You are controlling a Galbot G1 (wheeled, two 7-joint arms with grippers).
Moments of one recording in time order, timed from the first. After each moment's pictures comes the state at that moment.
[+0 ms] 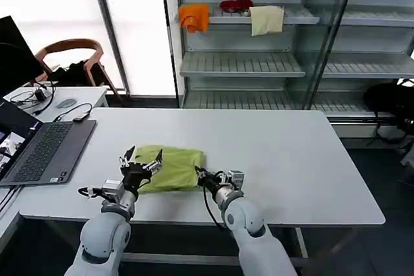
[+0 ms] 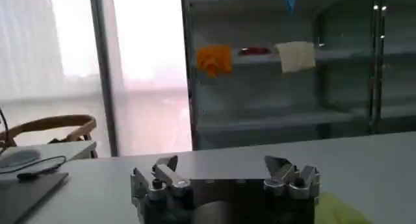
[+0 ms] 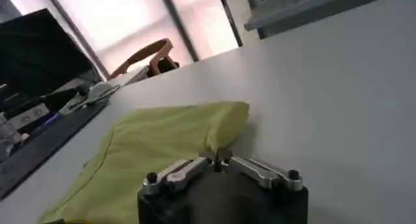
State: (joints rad) left arm 1.14 -1.34 -0.48 -1.94 -0.17 0.38 -0.02; right arm -0.92 1.57 0.18 1.66 0.51 -0.58 0.08
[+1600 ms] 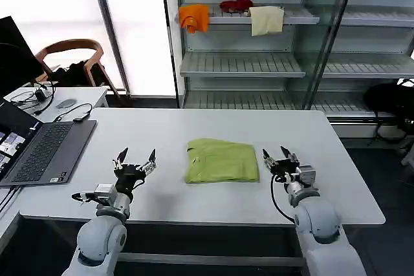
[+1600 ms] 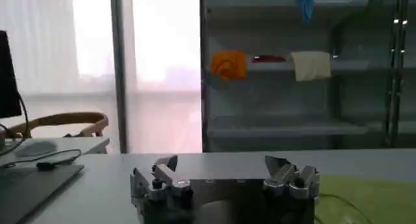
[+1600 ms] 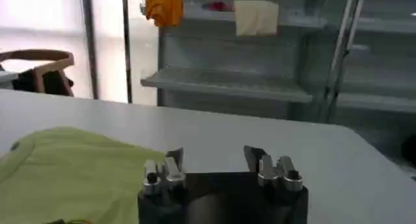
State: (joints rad) left arm 1.16 -1.32 -0.49 -1.92 -0.24 0.30 -0.07; right arm -1.03 1.31 0.47 1.87 0.18 -0.53 -0.01
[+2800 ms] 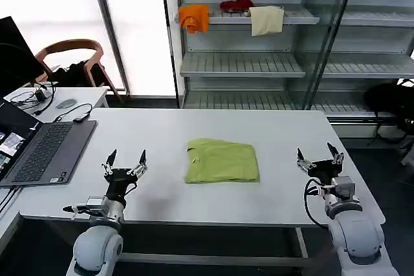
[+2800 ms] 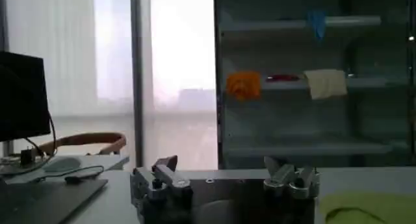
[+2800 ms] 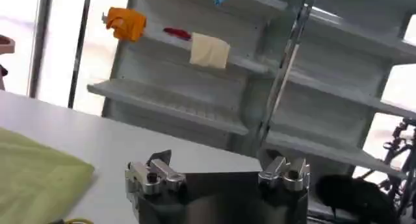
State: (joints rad) left arm 1.22 -1.32 -0.52 -1.92 -0.22 0.15 -0.10; right arm -1.18 1.21 0.63 2.02 0.07 -0.46 0.00
